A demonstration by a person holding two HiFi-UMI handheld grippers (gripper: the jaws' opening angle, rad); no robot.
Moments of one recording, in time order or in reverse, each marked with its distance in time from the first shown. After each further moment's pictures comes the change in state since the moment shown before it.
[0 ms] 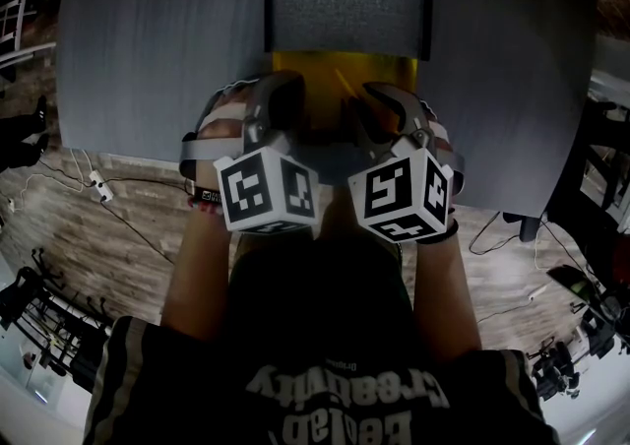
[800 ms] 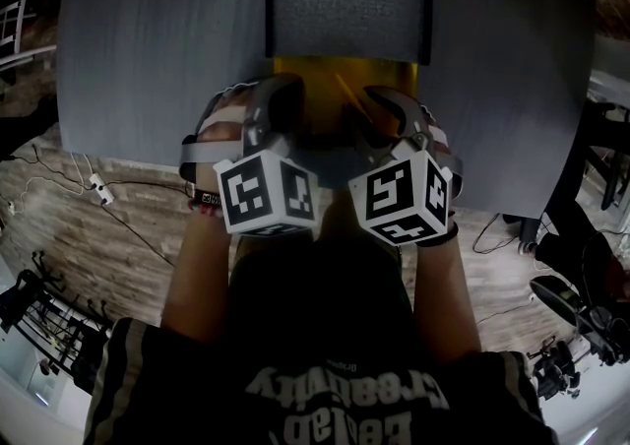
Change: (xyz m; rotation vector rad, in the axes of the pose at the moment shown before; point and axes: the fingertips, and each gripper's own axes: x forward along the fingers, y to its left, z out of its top) left arm 0.000 0.003 0.000 0.002 -0.002 -0.001; right arm 0.002 0.004 -0.002 0.031 0.008 0.025
